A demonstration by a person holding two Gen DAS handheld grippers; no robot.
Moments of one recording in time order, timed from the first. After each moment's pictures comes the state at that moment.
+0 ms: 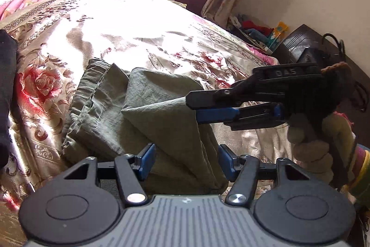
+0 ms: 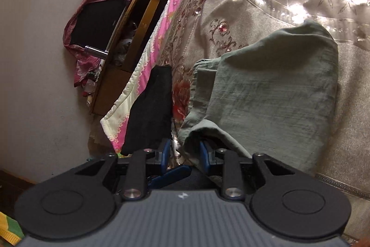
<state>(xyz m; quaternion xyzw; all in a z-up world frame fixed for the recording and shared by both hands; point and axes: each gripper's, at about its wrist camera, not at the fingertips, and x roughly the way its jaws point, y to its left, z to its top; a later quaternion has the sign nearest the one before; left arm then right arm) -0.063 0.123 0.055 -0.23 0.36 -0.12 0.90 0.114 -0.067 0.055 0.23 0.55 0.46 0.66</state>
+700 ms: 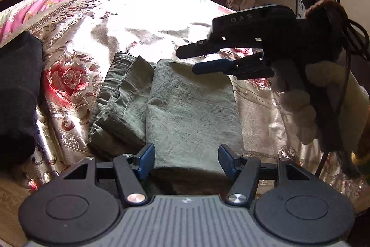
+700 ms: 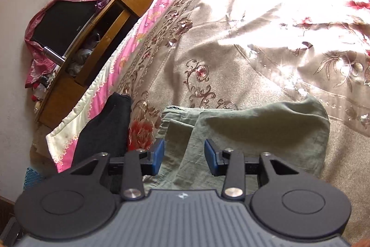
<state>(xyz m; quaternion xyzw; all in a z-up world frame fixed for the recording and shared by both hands) -0.065 0.114 0.055 -0.19 0.40 -0.04 0.89 0.148 0.006 0.066 0.12 0.51 0.36 0.77</state>
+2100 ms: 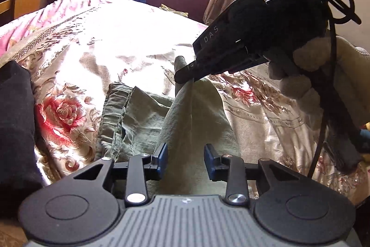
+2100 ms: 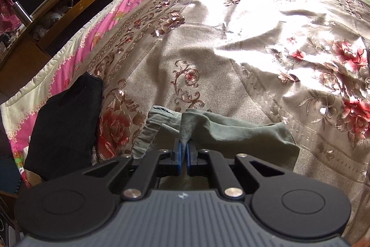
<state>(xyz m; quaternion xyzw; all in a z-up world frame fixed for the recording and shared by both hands) -0.054 0.144 0.056 -0.15 0.34 -0.11 0.92 0.141 0.053 0.103 -0.04 0.52 0.29 0.80</state>
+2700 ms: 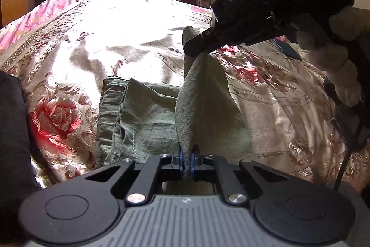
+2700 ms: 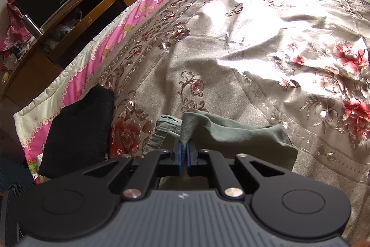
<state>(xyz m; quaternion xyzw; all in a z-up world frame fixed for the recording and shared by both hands) -0.040 0.144 0.049 -0.11 0.37 -0.11 0.92 0.141 0.043 0.118 0.00 0.50 0.32 0.81</state>
